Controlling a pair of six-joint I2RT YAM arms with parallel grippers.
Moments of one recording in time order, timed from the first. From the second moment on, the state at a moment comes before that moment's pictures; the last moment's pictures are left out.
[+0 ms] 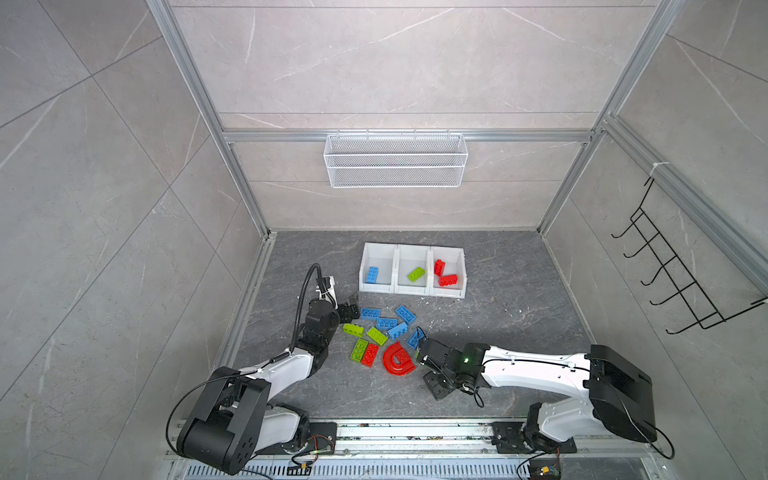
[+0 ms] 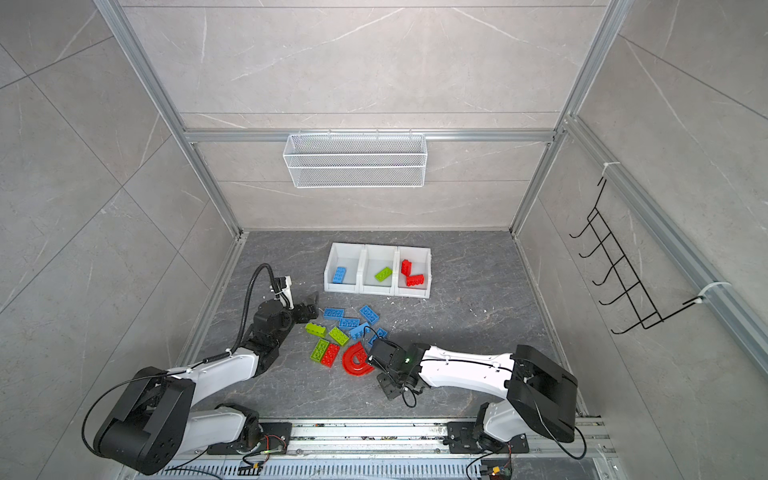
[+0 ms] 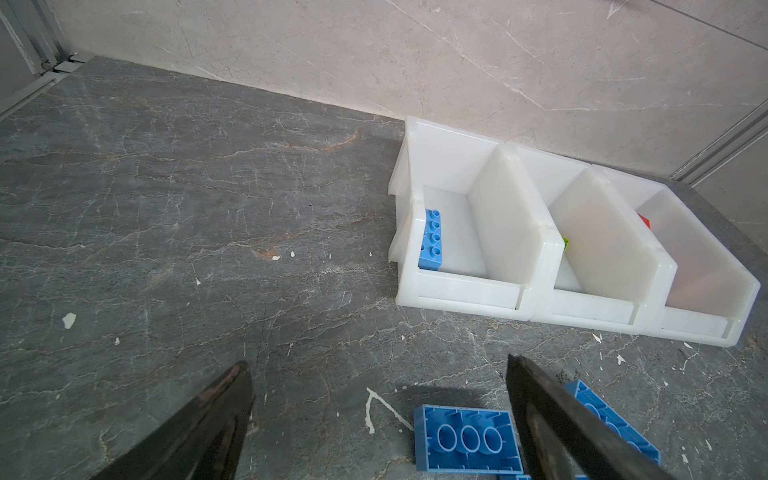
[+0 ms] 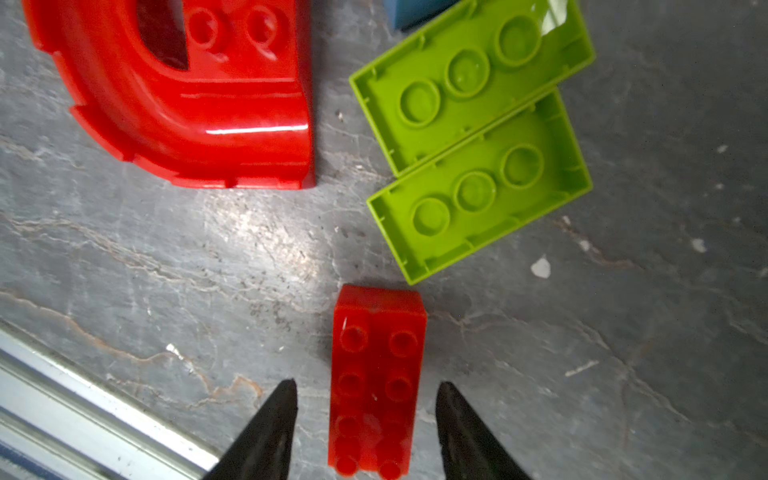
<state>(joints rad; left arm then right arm) -0.36 1.27 0.38 0.56 -0.12 -0.30 1.11 1.45 0.79 -0.65 0.07 0.51</state>
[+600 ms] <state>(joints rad) -0.36 1.27 0.38 0.56 -0.12 -0.30 1.06 1.36 0.79 -0.70 0.10 0.53</state>
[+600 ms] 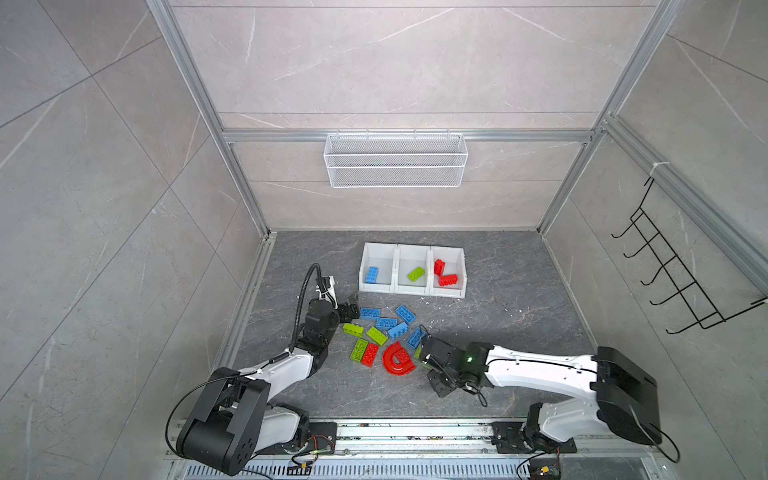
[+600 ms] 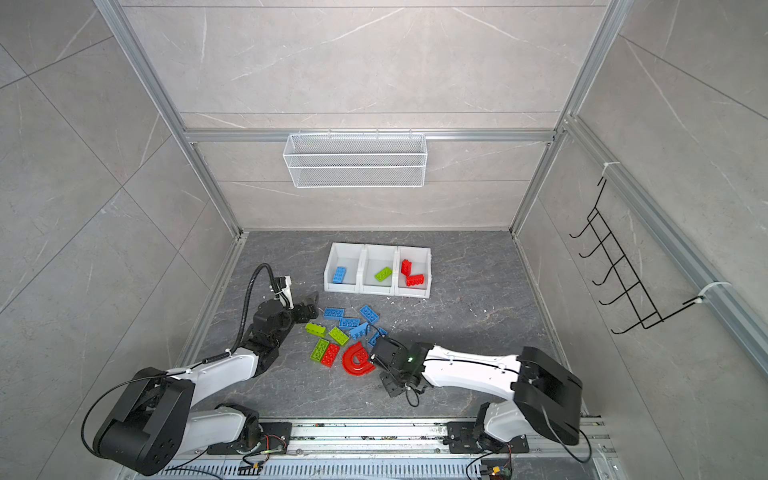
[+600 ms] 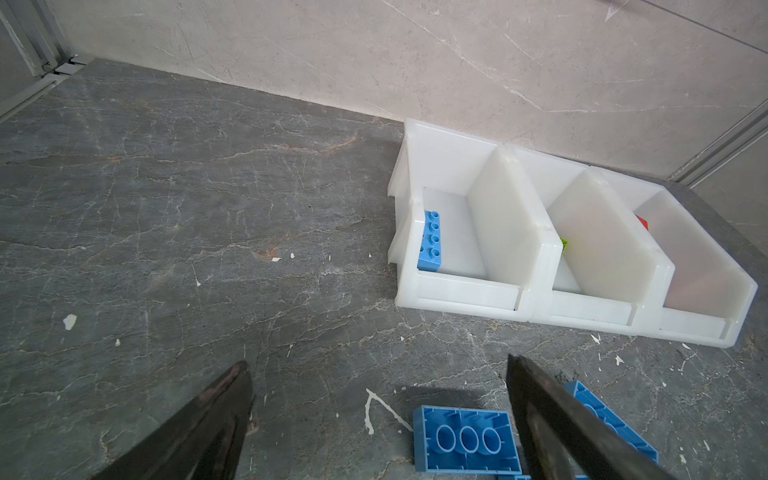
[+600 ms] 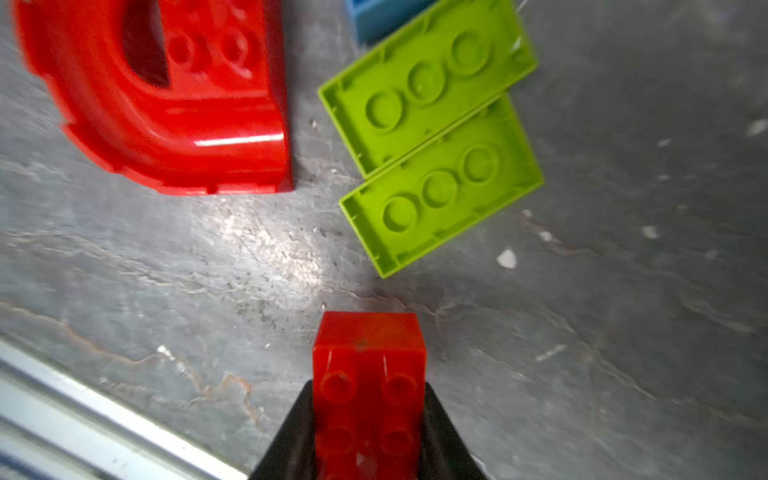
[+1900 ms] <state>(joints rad) -0.36 1.27 0.38 0.56 -0.12 -0.30 0.25 1.97 1.55 -0.55 -0.12 0.21</state>
